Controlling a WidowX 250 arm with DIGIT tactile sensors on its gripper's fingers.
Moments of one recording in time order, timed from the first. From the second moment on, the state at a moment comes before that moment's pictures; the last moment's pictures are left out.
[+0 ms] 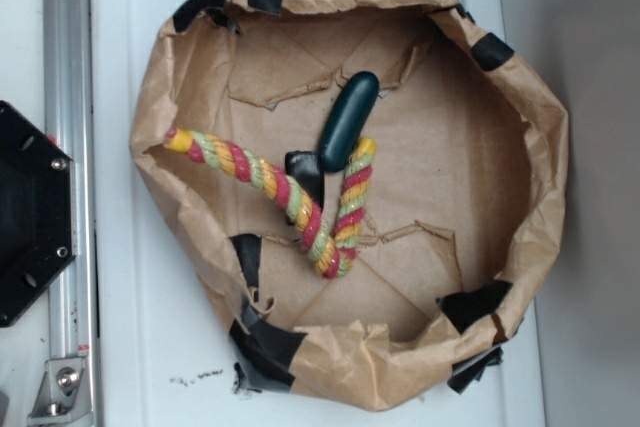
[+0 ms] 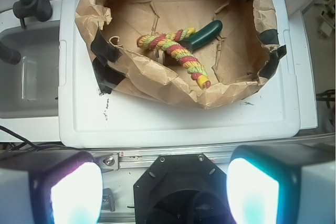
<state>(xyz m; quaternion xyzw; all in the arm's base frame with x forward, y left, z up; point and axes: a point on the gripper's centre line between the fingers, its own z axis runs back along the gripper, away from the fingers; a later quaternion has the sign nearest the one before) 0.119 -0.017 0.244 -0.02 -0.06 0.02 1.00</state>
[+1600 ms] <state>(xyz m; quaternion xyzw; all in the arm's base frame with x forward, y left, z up) 0.282 0.052 0.043 -0.01 -0.06 0.31 0.95</state>
